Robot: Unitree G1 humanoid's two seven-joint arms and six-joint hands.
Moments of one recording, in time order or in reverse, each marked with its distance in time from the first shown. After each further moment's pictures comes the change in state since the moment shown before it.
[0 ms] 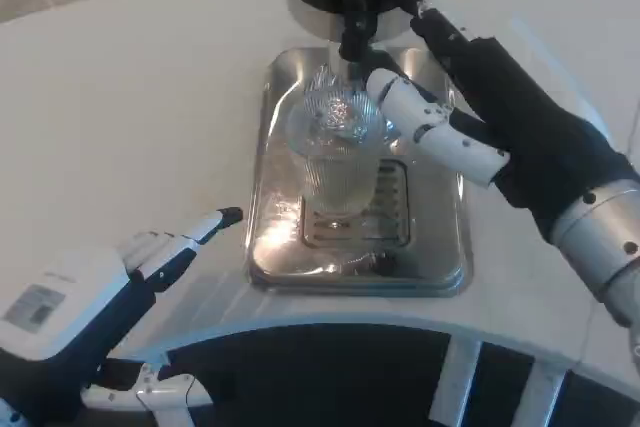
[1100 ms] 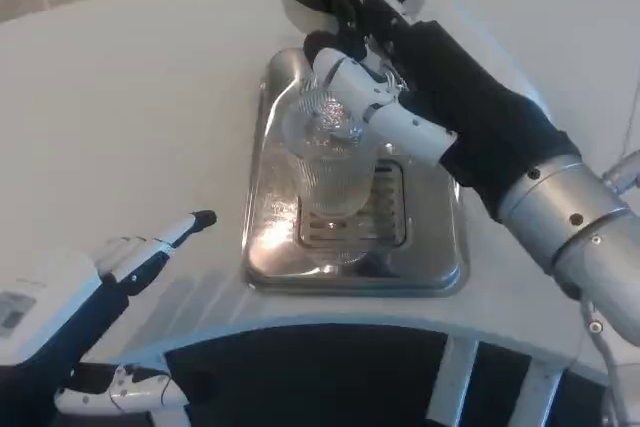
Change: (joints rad) left arm 0.054 0.012 0.065 -0.023 -0.039 0.011 -0.054; right arm -0.096 -0.089 0.101 0.078 0.223 0.059 -0.147
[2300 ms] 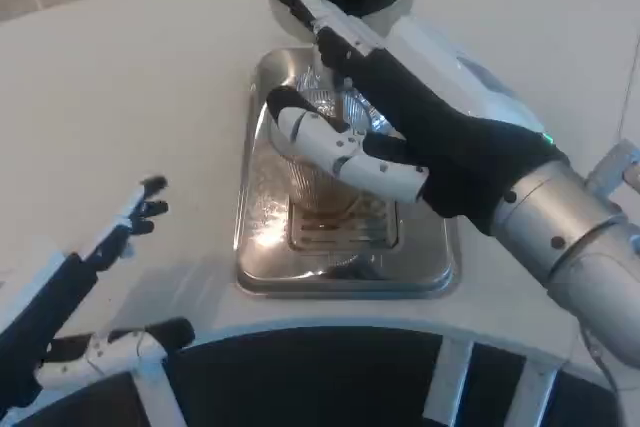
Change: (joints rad) left arm 0.036 -0.046 0.024 -0.084 -0.271 0.192 -0.177; right arm -0.035 -0.233 0.177 -0.046 -0.095 -0.034 0.034
